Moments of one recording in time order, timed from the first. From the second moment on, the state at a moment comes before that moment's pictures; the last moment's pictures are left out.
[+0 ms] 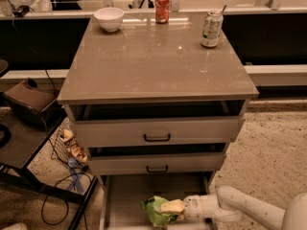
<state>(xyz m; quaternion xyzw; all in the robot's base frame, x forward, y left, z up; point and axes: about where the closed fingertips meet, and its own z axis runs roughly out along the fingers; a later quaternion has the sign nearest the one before) 0.408 -0.054 0.348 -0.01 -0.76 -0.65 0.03</state>
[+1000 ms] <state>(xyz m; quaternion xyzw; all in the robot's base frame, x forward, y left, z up) 0.406 -0.049 0.348 -0.01 -0.76 -0.65 0.04</state>
